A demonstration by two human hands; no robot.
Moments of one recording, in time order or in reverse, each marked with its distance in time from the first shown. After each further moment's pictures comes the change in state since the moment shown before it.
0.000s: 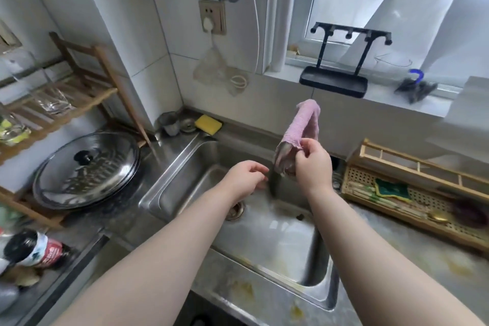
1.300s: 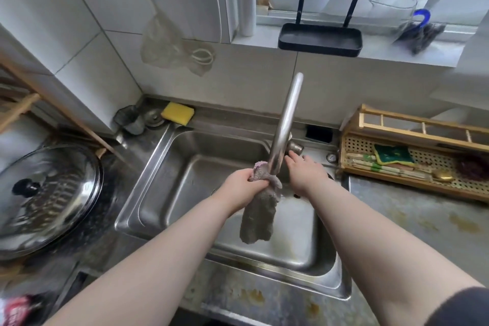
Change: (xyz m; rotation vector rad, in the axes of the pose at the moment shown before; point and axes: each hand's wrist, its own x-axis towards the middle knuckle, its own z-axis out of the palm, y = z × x) left_hand 0.079 -0.048 0.017 0.093 -0.196 -0.038; right_hand 0.064 0.136 0.051 -1.074 -0.647 -0.015
